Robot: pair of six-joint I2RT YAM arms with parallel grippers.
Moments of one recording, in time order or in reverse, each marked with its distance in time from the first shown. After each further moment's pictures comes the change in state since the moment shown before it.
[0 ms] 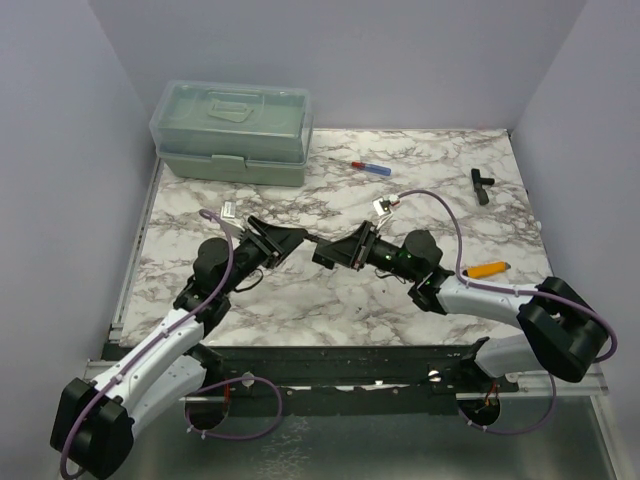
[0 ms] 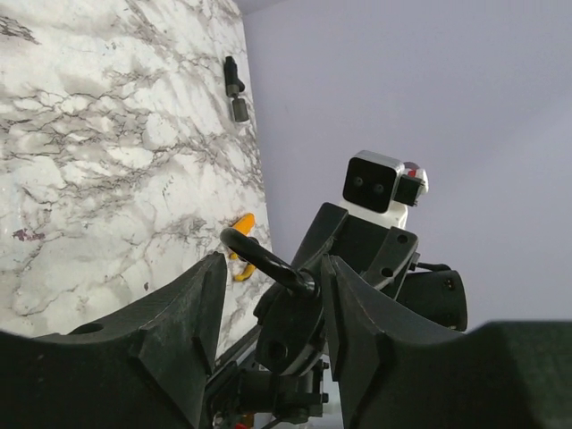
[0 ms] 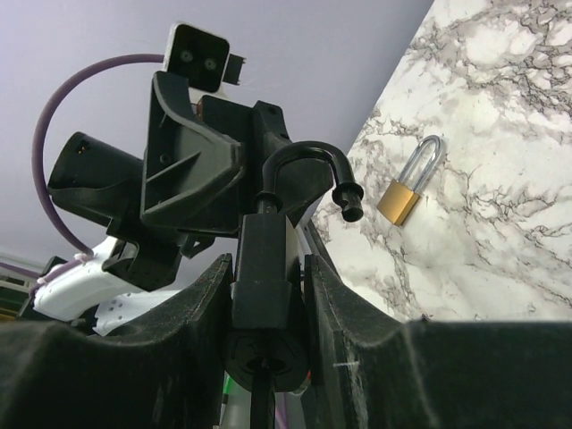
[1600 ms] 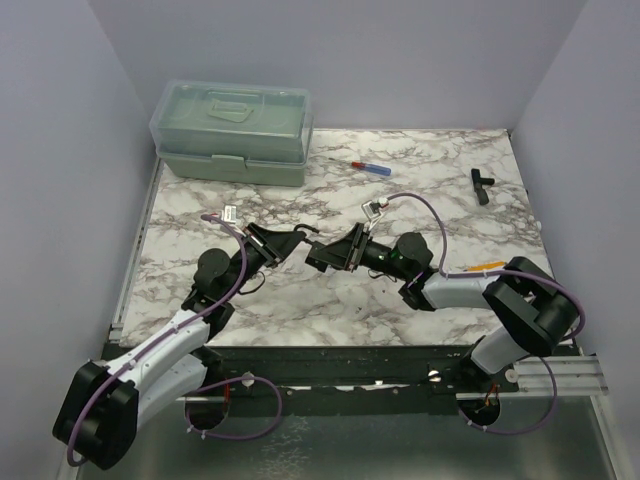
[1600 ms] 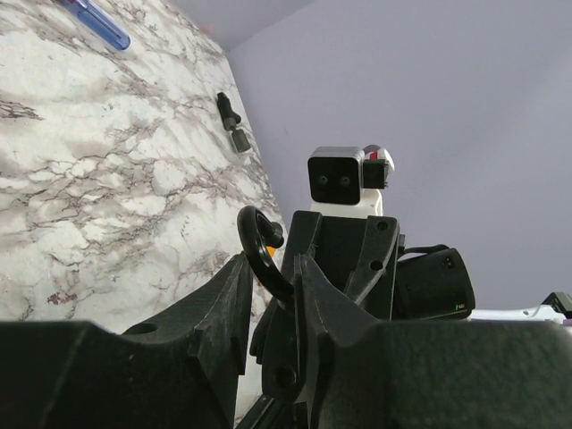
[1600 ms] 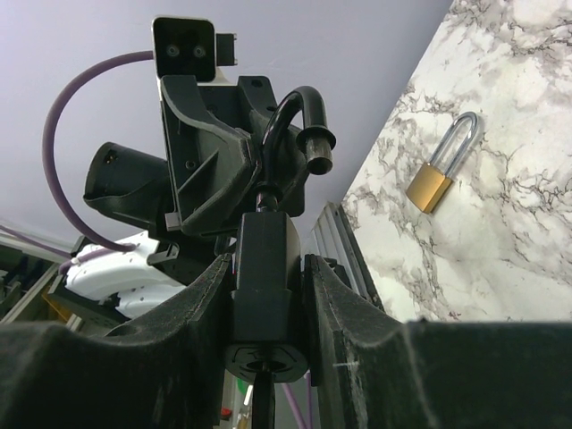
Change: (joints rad) left arm 0.000 0.079 -0.116 0.322 -0.008 0.151; right arm -0.002 0.185 0.000 0.233 -0.098 0.118
